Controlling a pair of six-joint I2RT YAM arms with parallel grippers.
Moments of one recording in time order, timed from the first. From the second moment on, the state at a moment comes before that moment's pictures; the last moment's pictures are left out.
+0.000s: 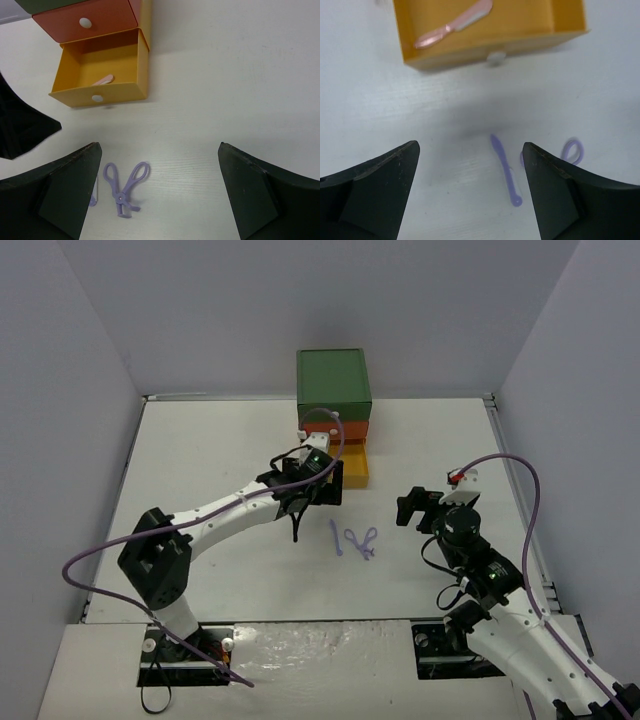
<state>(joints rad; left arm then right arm) -0.83 1.68 1.30 -0.44 -0.35 -0.58 0.52 0.59 0.50 -0.24 0.36 0.39</state>
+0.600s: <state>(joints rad) -0.97 1.81 1.21 -0.48 -0.21 -0.78 0.52 0.59 0.50 -0.24 0.35 0.39</state>
